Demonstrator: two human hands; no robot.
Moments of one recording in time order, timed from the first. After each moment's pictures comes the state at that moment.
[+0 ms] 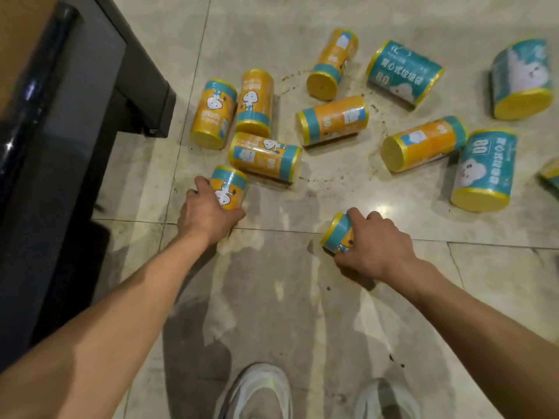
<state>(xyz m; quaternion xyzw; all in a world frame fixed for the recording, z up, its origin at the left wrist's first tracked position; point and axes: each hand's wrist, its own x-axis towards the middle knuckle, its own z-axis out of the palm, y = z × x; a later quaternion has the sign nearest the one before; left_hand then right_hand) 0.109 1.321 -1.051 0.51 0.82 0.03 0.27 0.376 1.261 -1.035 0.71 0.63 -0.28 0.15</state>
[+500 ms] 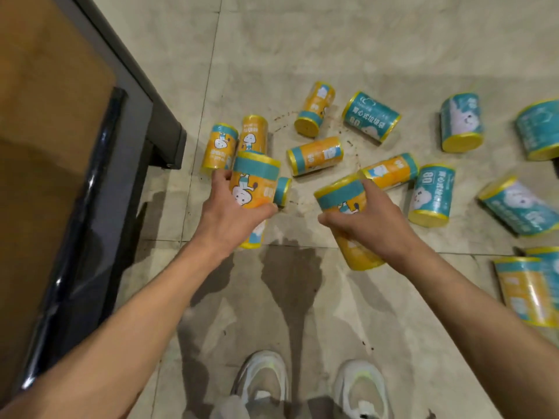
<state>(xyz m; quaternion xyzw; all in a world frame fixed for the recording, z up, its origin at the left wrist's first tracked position) 0.157 1.306 -0.890 0.49 0.71 0.24 0.44 0.383 1.282 -0.891 0.73 0.47 -0.45 -0.21</state>
